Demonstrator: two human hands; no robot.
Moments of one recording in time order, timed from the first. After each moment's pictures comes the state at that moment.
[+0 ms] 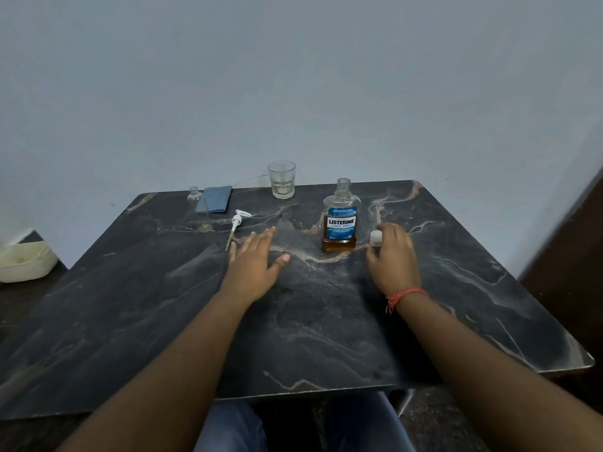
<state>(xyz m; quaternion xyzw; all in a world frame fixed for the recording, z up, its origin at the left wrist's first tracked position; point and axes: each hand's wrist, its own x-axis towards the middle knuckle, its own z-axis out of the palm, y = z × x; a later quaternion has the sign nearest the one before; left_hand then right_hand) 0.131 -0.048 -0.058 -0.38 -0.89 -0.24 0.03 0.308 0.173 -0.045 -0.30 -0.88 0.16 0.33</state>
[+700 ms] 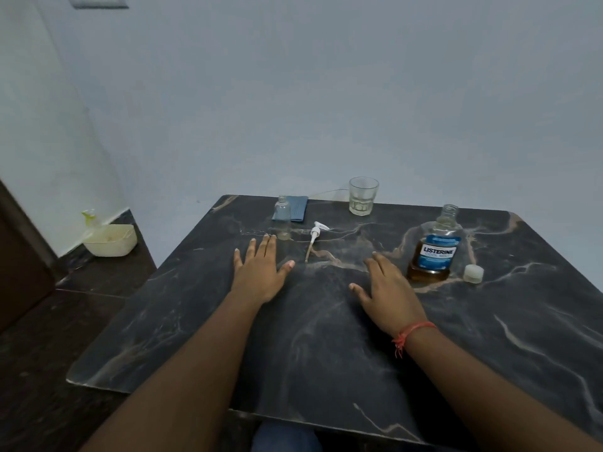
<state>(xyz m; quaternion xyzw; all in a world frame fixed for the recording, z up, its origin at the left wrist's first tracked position) 0.038 -0.154 -0.061 -0.25 -0.96 -0.14 0.03 0.214 0.056 -0.053 -0.16 -0.97 0.10 0.17</state>
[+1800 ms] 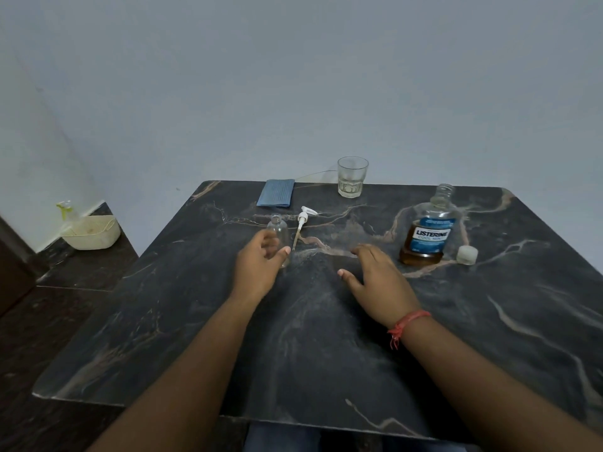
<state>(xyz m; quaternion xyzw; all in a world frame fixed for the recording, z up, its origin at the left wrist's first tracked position) 0.062 -0.134 -0.062 -0.19 -0.81 -0.56 0.00 0.213 0.055 -0.051 -0.13 -0.95 0.18 0.20</state>
